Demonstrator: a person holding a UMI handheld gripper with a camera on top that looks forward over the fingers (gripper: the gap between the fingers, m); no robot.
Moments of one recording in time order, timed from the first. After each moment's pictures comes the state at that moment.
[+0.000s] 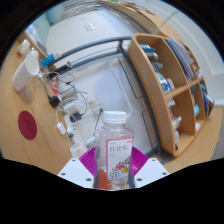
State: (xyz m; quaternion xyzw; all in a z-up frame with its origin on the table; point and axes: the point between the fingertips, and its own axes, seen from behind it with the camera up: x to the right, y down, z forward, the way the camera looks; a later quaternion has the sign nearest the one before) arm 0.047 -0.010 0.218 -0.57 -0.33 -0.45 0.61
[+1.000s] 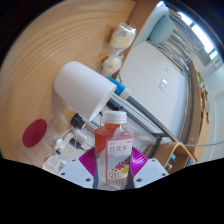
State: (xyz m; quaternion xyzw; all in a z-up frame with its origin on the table) arm -0.189 0.023 0.175 -0.22 -0.64 -0.61 0.40
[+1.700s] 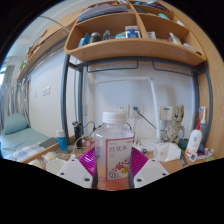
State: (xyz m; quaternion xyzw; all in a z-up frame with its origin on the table) arm -0.105 0.027 0.155 -0.73 -0.08 0.07 0.67
